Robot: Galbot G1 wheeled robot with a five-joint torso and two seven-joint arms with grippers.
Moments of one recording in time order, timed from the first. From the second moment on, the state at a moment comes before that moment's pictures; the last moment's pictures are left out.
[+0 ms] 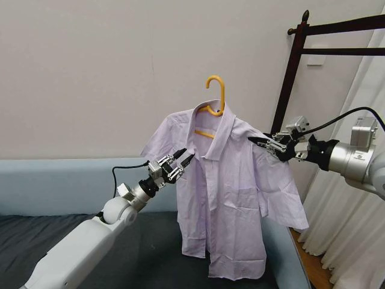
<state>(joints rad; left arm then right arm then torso) 0.42 -0.95 0.19 -1.46 -0.78 -0.58 0.44 -0.37 0.28 0.11 2.07 1.14 -0.43 -0.25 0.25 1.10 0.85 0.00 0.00</state>
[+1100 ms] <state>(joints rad) 1.14 -0.96 -0.29 -1.51 -0.51 -0.62 0.02 -0.38 0.29 0.18 2.10 1.16 -0.58 0.02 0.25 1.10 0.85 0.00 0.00</state>
